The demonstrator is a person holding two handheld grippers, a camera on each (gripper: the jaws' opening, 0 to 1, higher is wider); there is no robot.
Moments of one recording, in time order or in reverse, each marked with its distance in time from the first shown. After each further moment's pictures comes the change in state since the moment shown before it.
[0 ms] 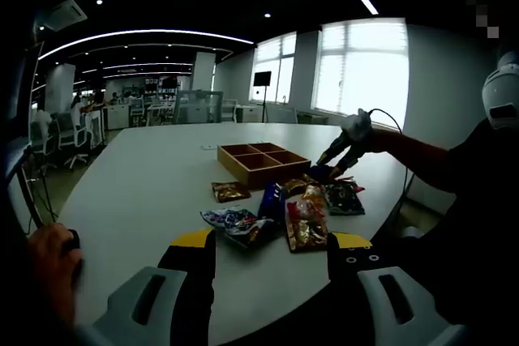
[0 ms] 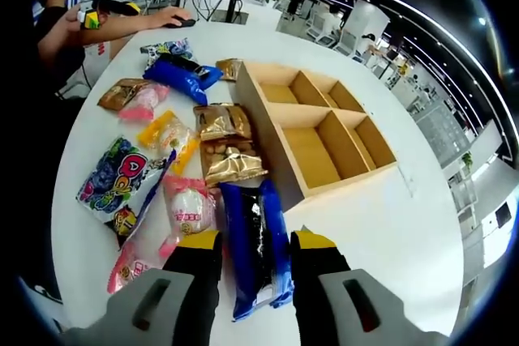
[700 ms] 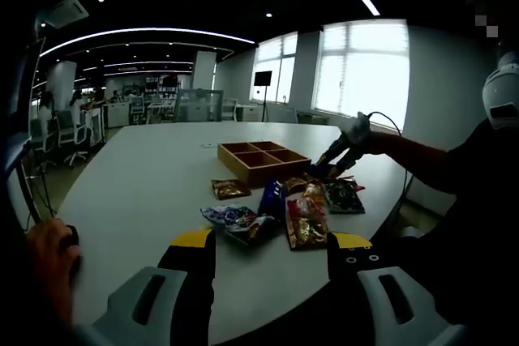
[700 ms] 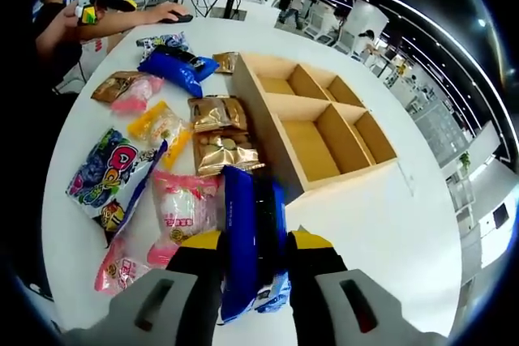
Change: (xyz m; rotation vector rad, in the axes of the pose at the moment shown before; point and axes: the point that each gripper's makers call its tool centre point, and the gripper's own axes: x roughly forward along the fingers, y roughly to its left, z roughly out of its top) left arm 0.000 0.002 -0.005 -0.012 0.002 -0.003; right arm 0.008 0.003 -0.003 -0.009 0.006 -0.023
